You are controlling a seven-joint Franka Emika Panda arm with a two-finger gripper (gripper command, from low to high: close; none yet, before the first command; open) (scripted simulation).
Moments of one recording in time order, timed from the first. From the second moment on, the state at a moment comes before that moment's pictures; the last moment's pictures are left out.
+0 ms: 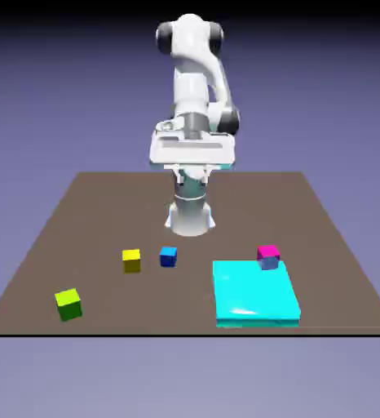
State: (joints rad) arm -0.01 -0.53 -0.03 -2.80 0.03 2.99 0.77
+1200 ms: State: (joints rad) arm -0.20 0.06 -0.44 -2.70 0.39 2.39 1.06
